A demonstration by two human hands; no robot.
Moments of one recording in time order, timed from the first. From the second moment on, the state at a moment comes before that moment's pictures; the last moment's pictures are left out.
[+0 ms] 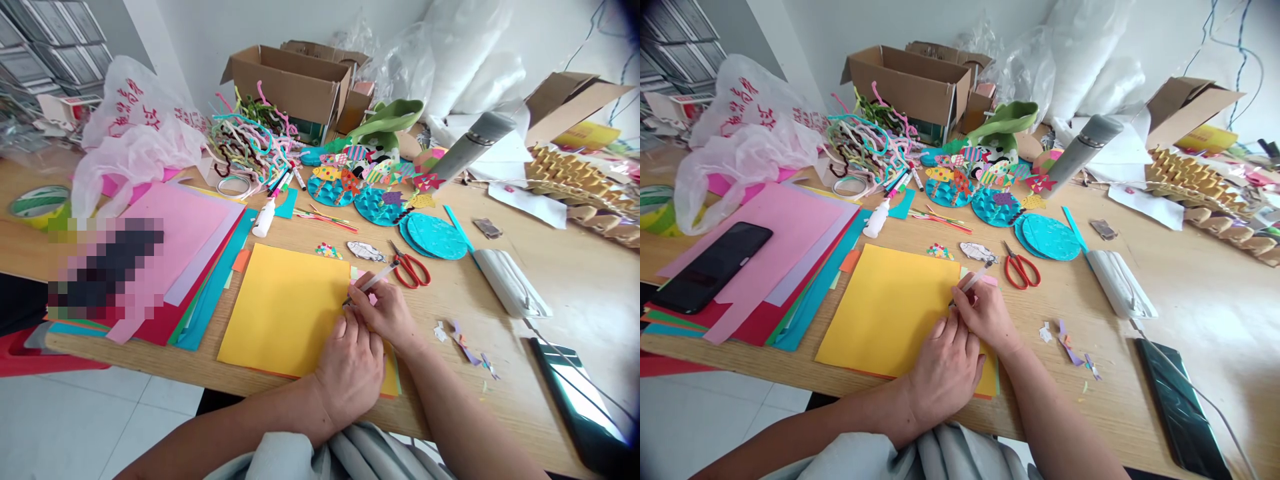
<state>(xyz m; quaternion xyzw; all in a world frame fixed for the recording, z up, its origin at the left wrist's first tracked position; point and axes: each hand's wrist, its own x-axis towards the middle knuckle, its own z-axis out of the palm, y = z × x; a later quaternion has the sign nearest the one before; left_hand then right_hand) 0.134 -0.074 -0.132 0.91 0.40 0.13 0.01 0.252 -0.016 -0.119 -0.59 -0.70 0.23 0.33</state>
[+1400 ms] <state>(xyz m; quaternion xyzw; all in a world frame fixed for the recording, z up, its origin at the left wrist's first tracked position) 0.133 -0.074 -0.132 0.91 0.40 0.14 0.02 0.249 -0.019 -0.120 -0.55 -0.74 0.19 0.33</state>
